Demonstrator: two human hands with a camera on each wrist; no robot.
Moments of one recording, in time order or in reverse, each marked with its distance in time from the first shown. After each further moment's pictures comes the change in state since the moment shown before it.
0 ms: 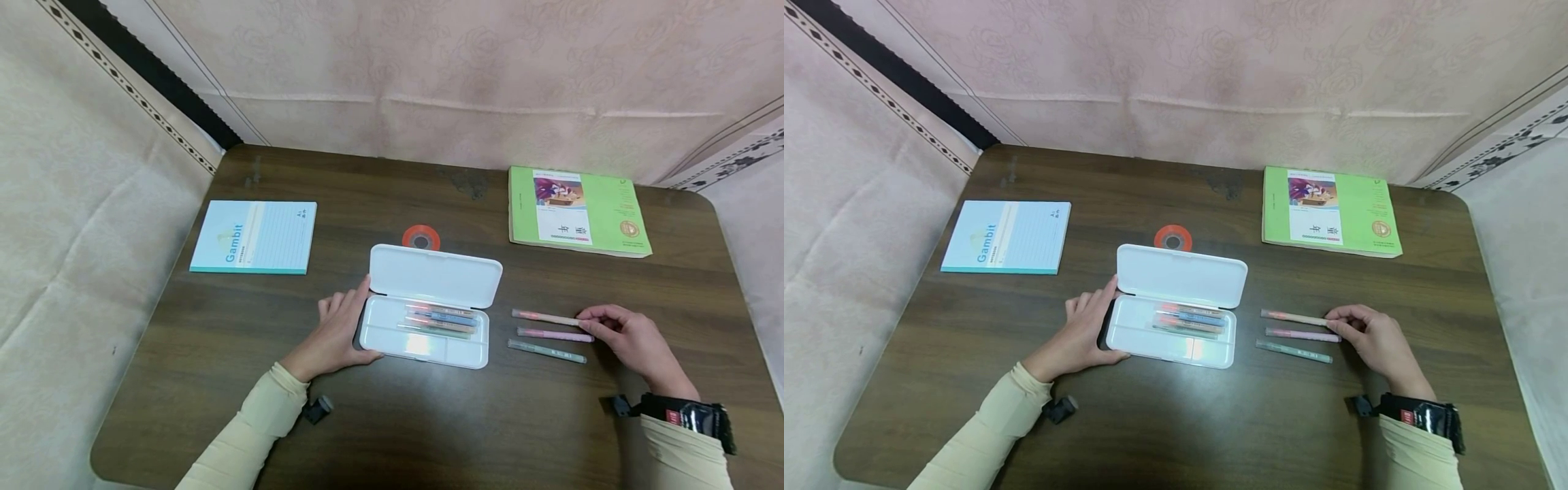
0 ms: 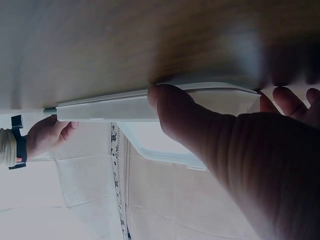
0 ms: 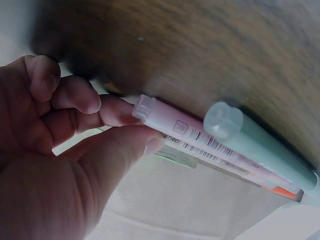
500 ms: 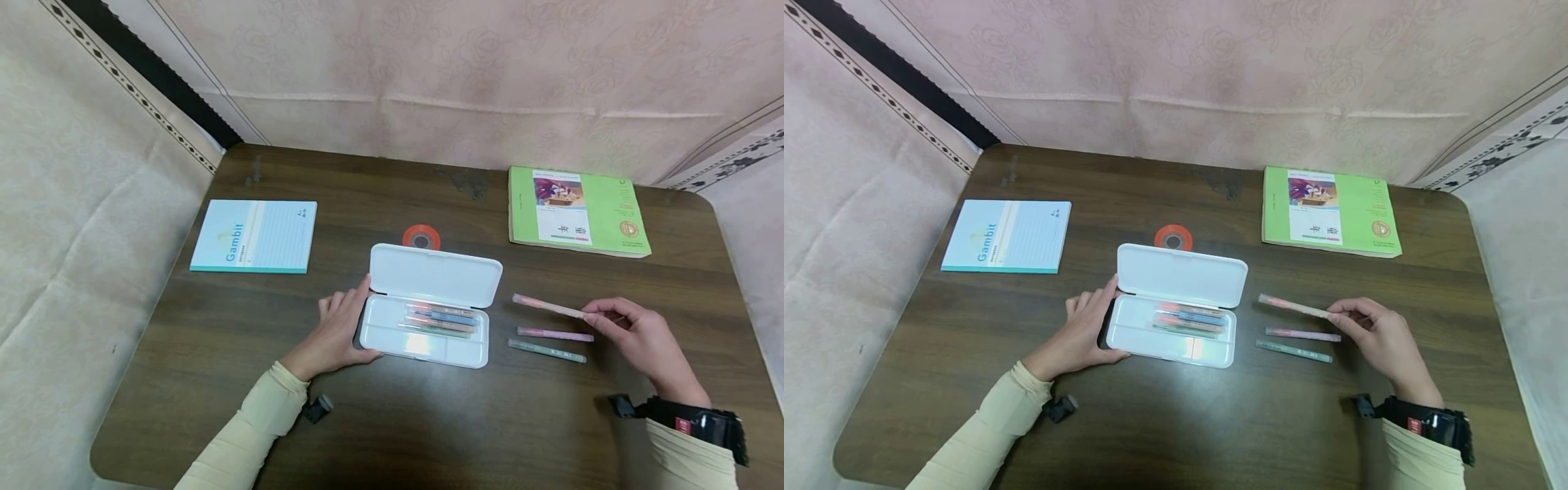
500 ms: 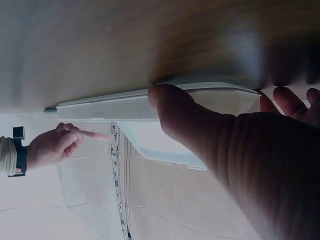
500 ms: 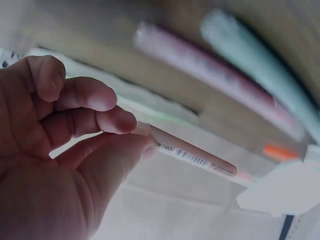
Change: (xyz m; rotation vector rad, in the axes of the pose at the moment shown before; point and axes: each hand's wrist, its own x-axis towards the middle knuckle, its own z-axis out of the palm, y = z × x) left_hand 0.000 -0.001 0.001 -0.002 -0.001 -0.001; right_hand -0.007 -0.025 -0.012 0.048 0.085 0.004
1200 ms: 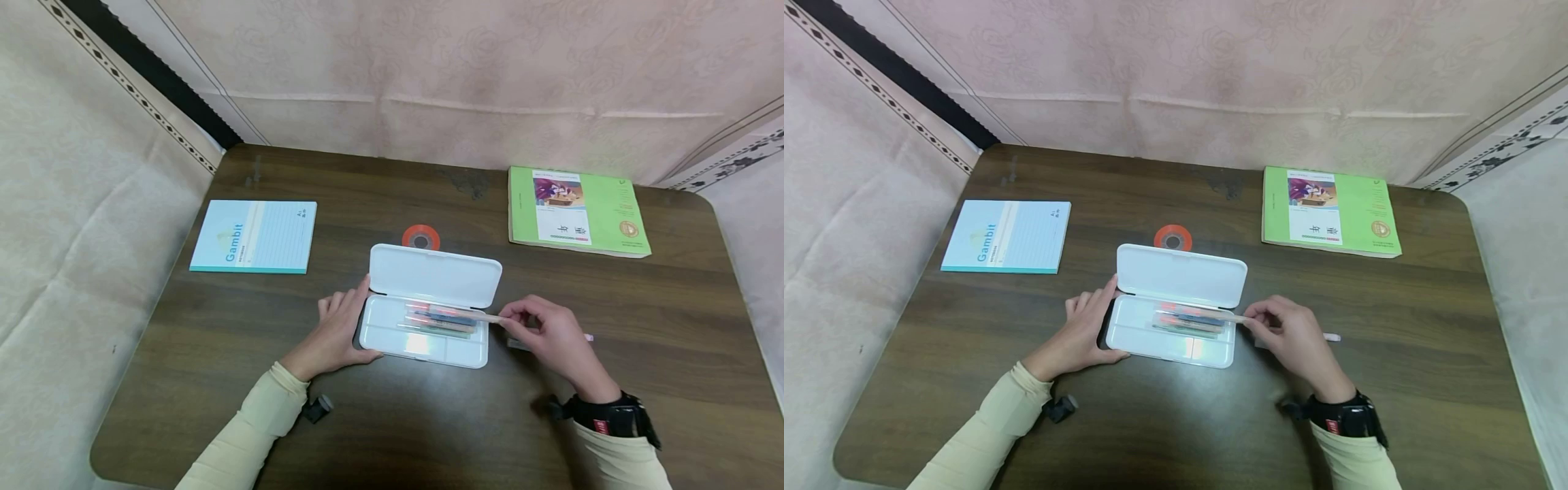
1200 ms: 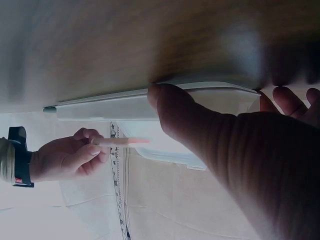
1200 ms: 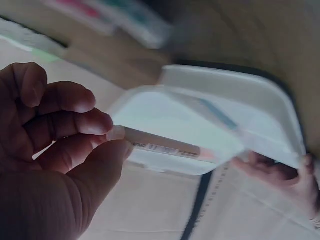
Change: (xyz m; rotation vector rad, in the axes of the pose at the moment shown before) left_hand 0.000 0.000 0.001 -0.004 0.011 0.006; right_hand 0.011 -0.088 0.064 0.035 -0.088 -0.227
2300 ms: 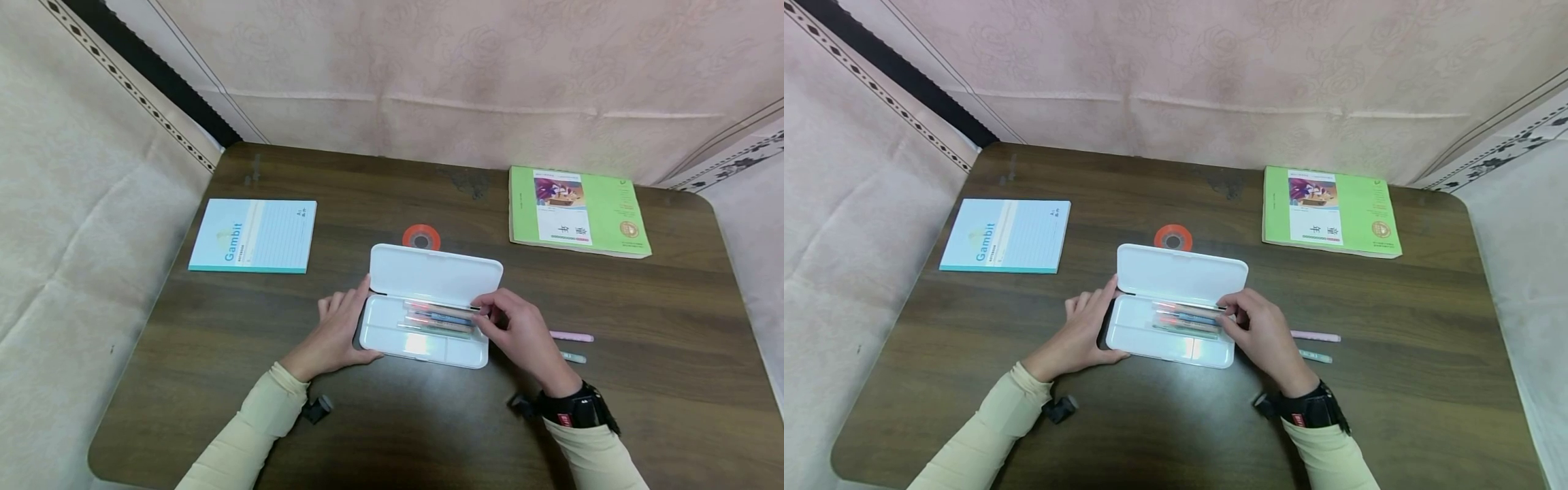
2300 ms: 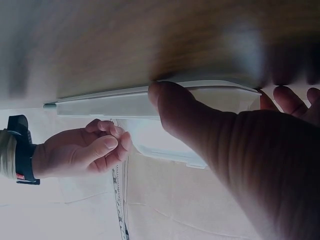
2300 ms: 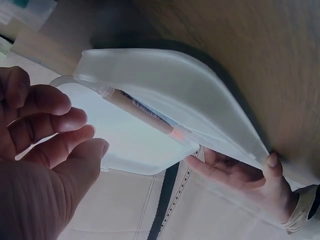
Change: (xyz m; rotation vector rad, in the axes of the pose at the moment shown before) left_hand 0.000 -0.002 0.001 0.008 0.001 0.008; right_hand 0.018 -0.022 0.031 0.049 0.009 -0.046
